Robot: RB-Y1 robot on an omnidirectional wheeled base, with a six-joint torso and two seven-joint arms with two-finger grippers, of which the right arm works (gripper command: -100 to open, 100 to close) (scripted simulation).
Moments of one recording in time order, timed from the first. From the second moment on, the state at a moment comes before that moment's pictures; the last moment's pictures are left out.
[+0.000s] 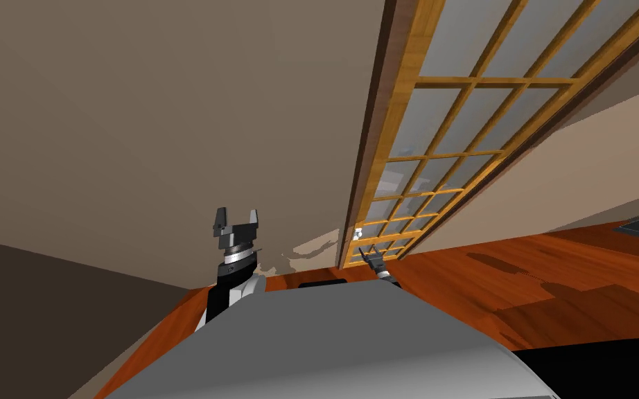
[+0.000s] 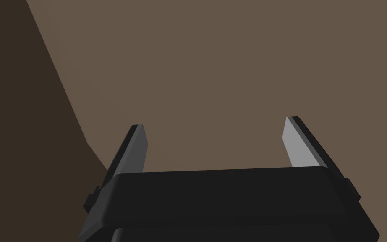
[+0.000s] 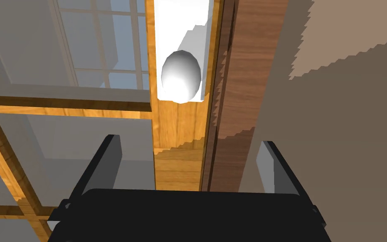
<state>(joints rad) 0.23 -0.10 -0.41 -0.90 0.60 -1.01 1.01</state>
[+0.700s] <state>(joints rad) 0.23 -0.14 -0.47 -0.83 0.55 -1.06 1.01</state>
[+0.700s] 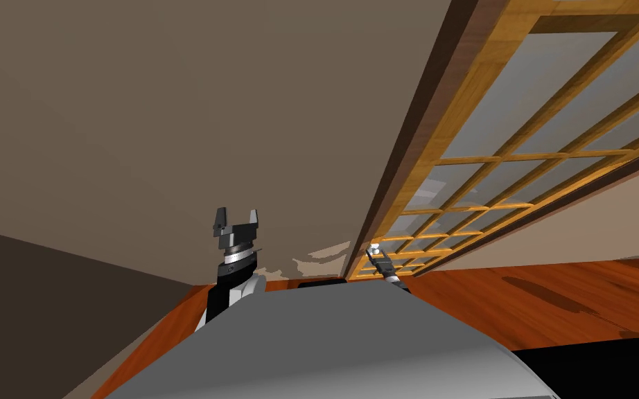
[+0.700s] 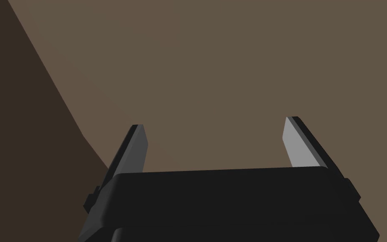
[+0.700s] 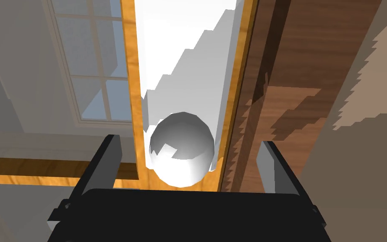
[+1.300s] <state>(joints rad) 0.23 -0.15 -0.47 -0.83 0.55 -1.05 1.01</state>
